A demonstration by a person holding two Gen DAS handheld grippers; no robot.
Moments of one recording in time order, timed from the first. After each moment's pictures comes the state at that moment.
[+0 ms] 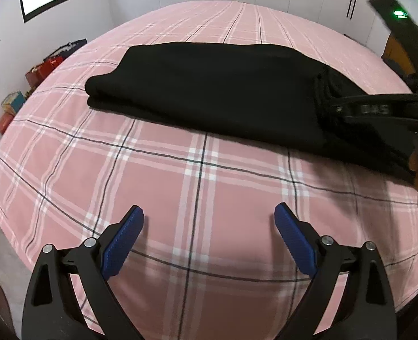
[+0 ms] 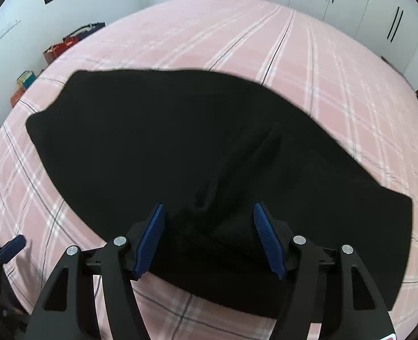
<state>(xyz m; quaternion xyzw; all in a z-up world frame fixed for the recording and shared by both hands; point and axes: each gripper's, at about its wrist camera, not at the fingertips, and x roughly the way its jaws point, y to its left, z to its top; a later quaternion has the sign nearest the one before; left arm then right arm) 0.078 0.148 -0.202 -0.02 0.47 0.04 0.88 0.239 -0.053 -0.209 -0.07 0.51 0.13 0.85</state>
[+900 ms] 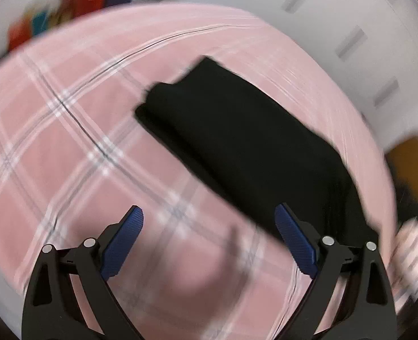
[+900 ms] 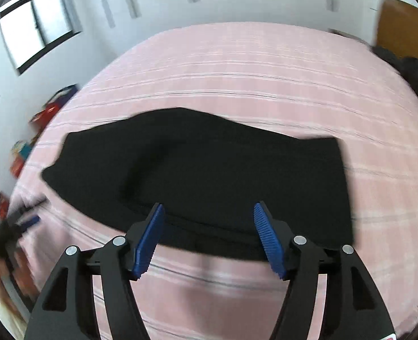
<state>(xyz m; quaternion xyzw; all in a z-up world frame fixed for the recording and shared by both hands) 0.146 0.291 -0.196 -0.31 0.45 0.07 0.83 0.150 -0.197 -0.162 0.07 0.46 0.04 0.89</state>
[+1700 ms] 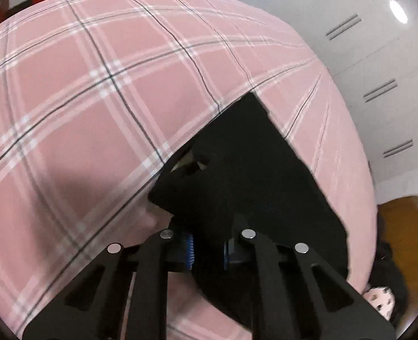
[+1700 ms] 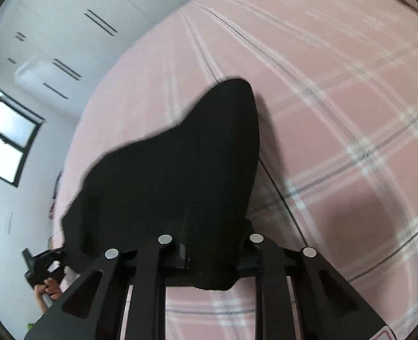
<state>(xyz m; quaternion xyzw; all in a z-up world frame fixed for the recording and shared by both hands) 0.220 0.337 -0.210 -0.39 0.44 0.11 0.80 0.176 -0.321 -0.216 0.34 0.45 0.02 0.83</state>
